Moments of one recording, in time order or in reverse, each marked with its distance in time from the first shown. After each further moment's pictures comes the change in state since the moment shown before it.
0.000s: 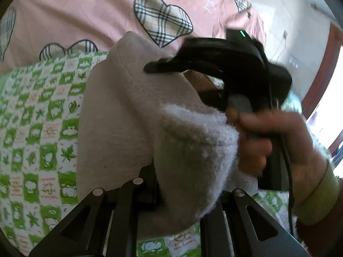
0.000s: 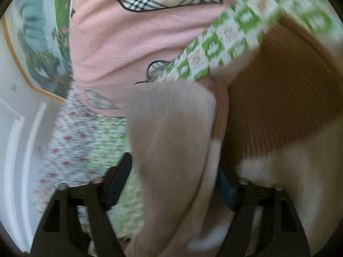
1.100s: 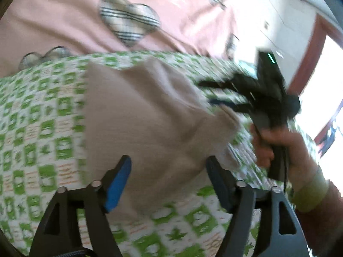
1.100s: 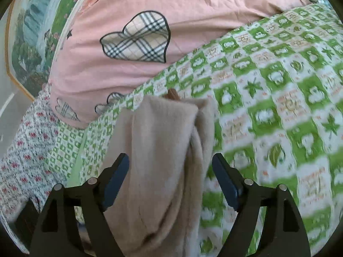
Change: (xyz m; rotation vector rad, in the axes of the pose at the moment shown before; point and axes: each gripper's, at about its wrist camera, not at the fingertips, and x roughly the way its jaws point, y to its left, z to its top) left arm -0.026 -0.037 0.002 0.014 0.035 -0.099; right arm -0.146 -0.050 -0.033 -0.119 -0.172 -0.290
